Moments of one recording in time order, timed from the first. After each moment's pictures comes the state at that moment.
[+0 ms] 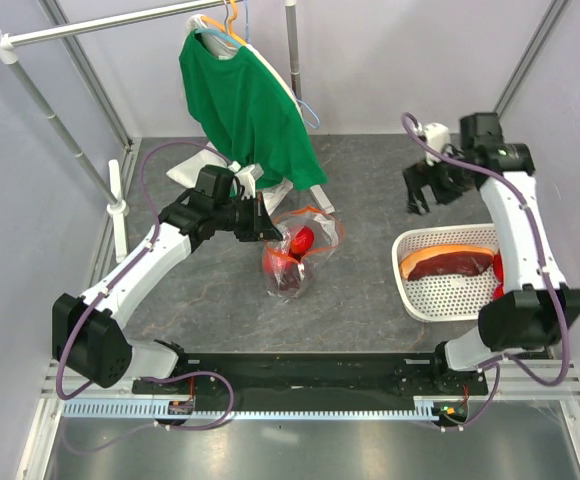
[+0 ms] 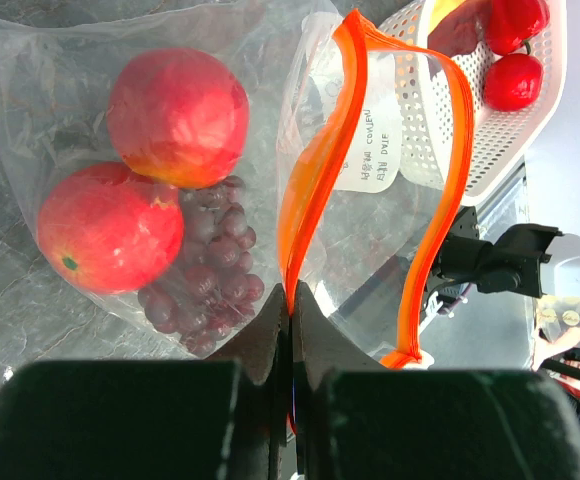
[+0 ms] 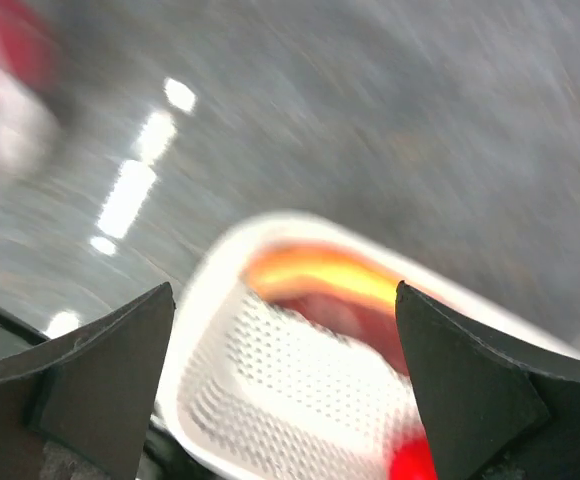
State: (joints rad) left arm -0.45 1.35 1.14 -0.52 0.51 -0.47; right arm 0.05 1.56 1.71 -1.16 -0.35 -0.39
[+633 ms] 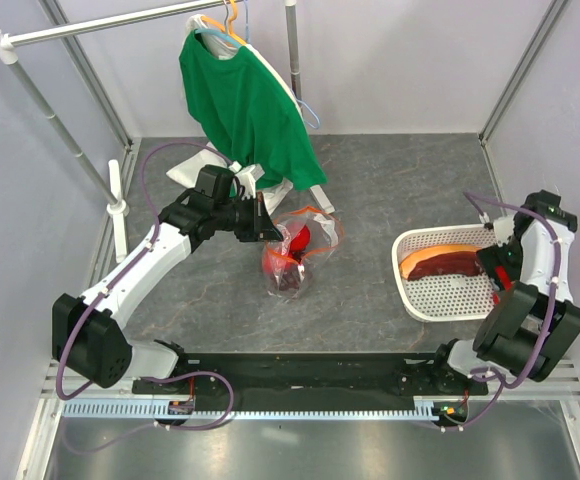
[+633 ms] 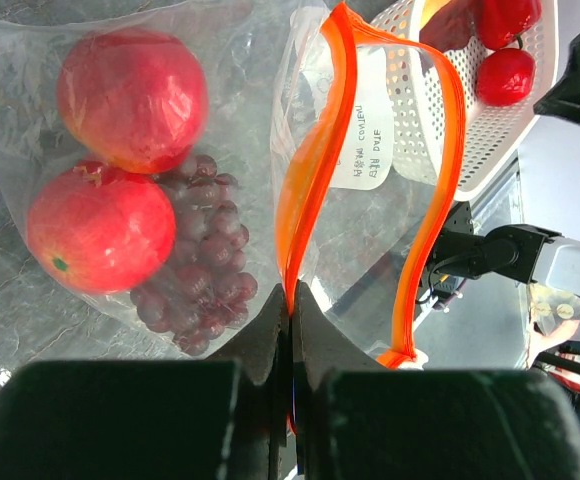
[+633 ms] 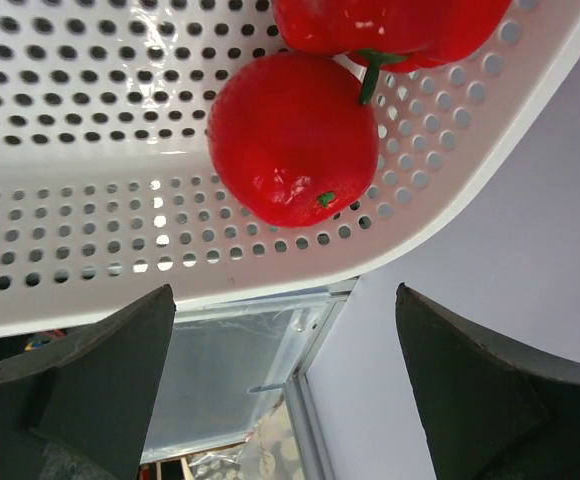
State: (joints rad) left arm -0.45 1.35 1.14 -0.52 0.53 -0.47; right arm -0.52 1.40 1.15 -1.15 0.21 -0.73
